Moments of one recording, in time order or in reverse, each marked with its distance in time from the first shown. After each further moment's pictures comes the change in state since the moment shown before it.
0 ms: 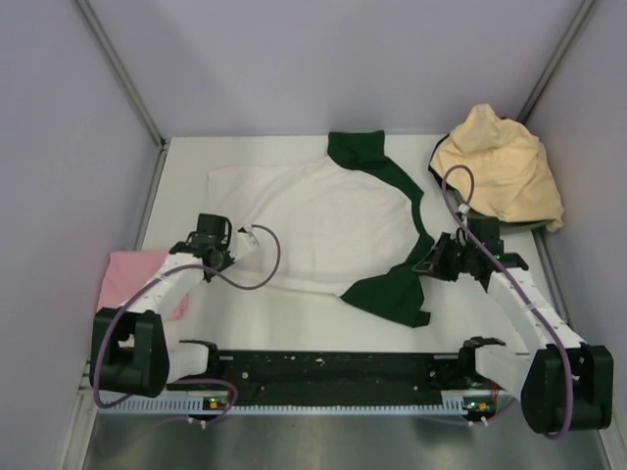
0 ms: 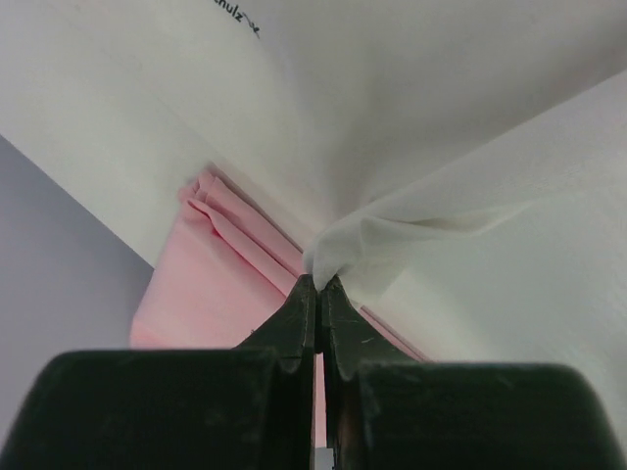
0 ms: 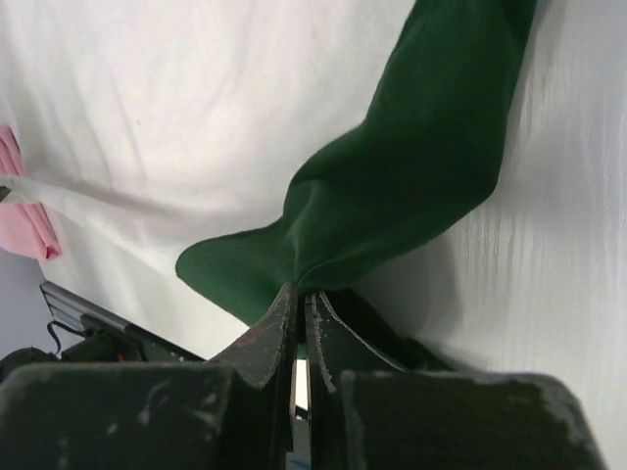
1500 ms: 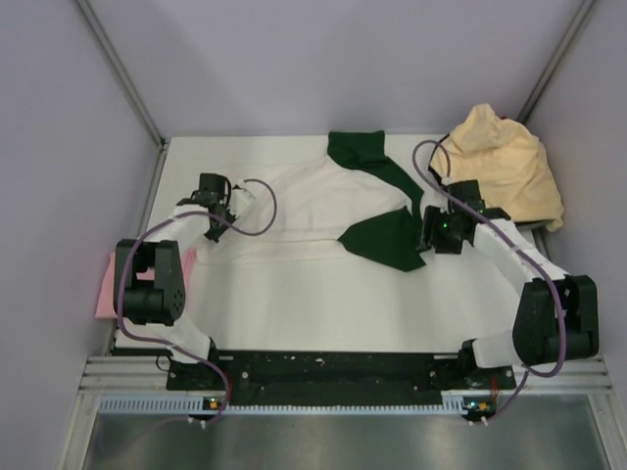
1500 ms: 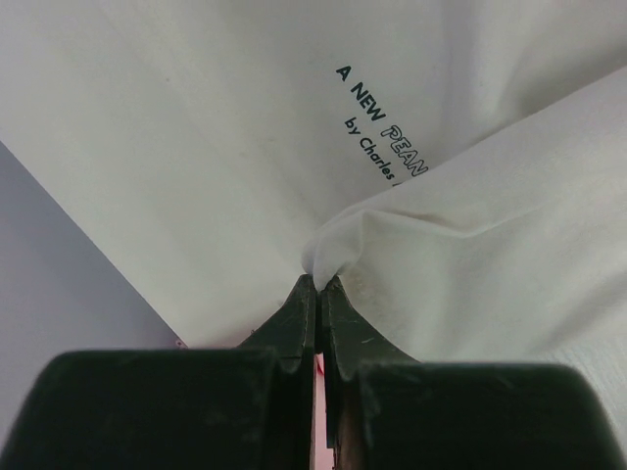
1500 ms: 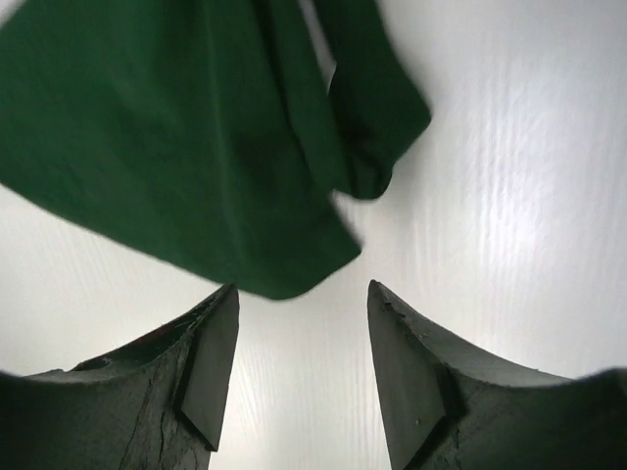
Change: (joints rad) left arm 0.084 0.422 0.363 0.071 0.043 -0.174; right arm 0.040 0.378 0.383 -0.097 0.327 -0.242
